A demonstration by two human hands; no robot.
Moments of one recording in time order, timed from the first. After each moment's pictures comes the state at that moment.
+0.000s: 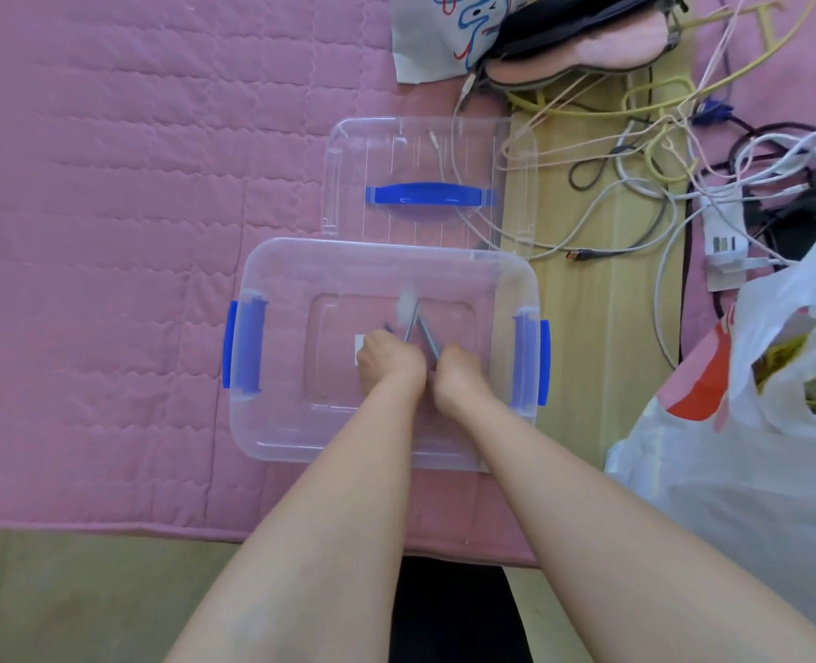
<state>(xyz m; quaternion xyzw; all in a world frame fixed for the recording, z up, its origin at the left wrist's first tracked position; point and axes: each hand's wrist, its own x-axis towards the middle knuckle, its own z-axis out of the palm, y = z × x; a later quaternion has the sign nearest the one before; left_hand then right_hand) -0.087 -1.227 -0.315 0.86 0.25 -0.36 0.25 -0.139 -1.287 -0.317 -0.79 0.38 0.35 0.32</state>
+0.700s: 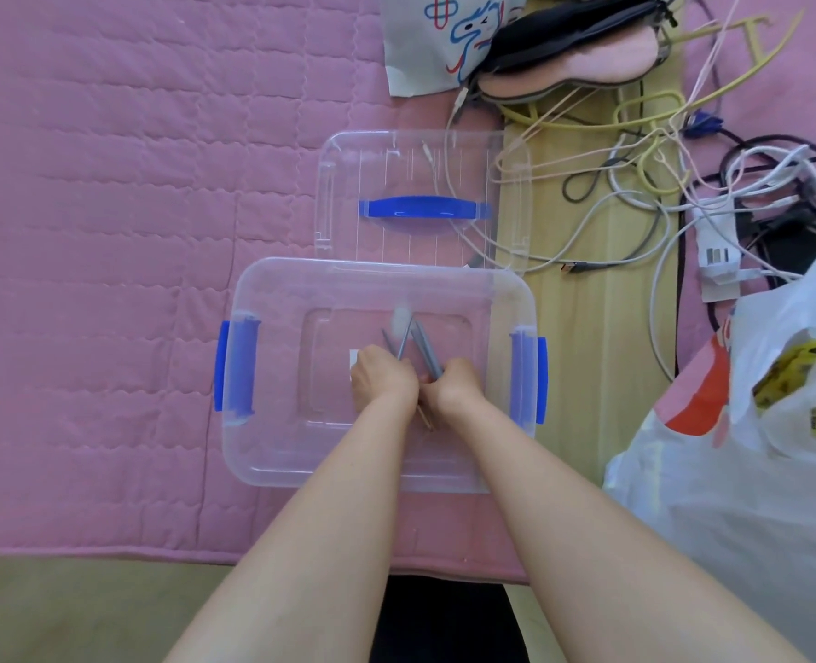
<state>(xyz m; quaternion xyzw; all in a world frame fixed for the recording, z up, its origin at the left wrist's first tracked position) -0.088 -1.223 -0.327 0.88 0.21 -0.36 0.22 -0.137 -1.286 -0.329 -0.68 0.49 0.29 0.46</state>
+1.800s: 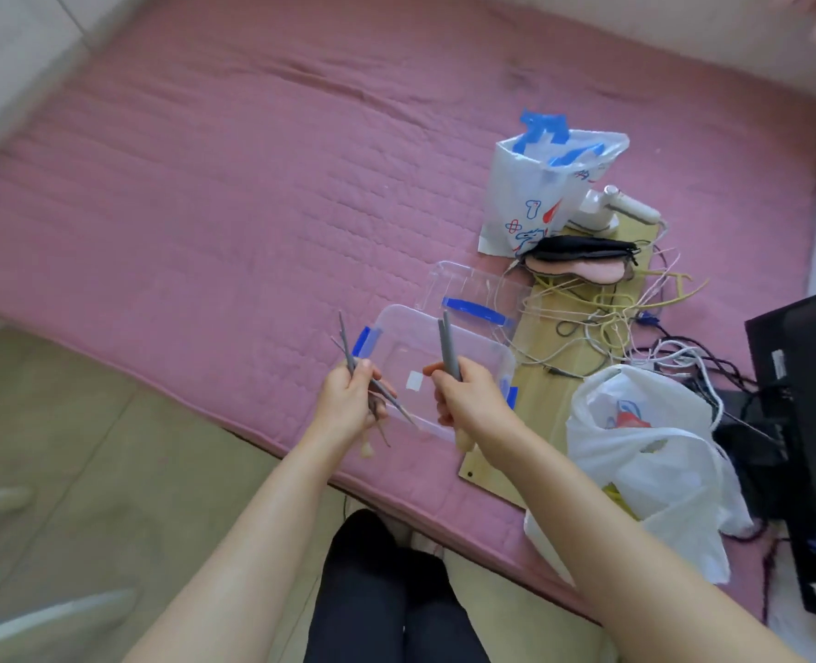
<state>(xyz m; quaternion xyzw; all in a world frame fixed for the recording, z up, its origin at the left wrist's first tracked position) -0.166 -1.098 0.020 0.68 0.24 -0.22 0.66 -0.178 -1.248 0.023 -0.72 0.26 0.25 0.59</state>
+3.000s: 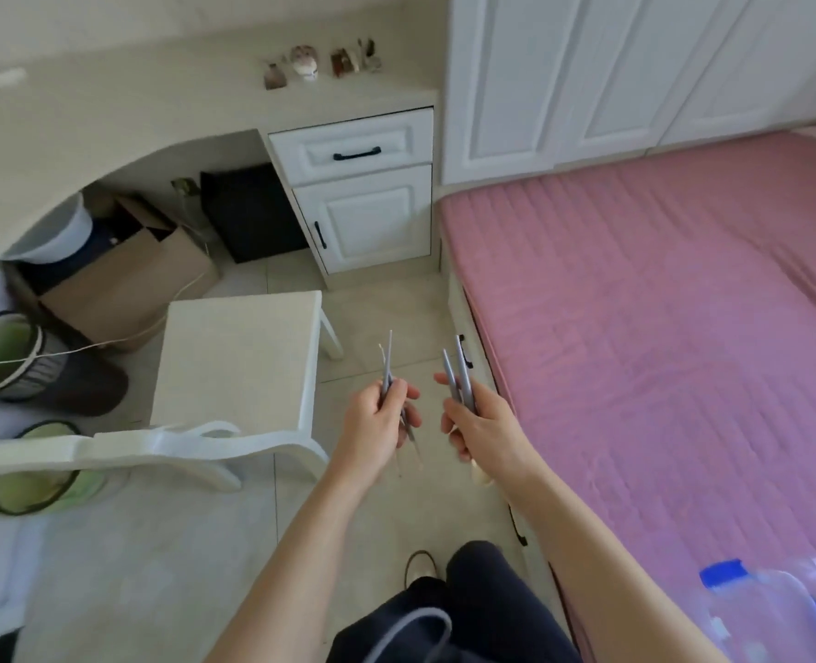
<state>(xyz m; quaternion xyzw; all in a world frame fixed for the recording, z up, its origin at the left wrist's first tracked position) -0.331 -0.602 0.169 0.60 0.47 0.13 0.63 -0.231 -0.699 0.161 -0.69 -0.16 0.46 0.54</state>
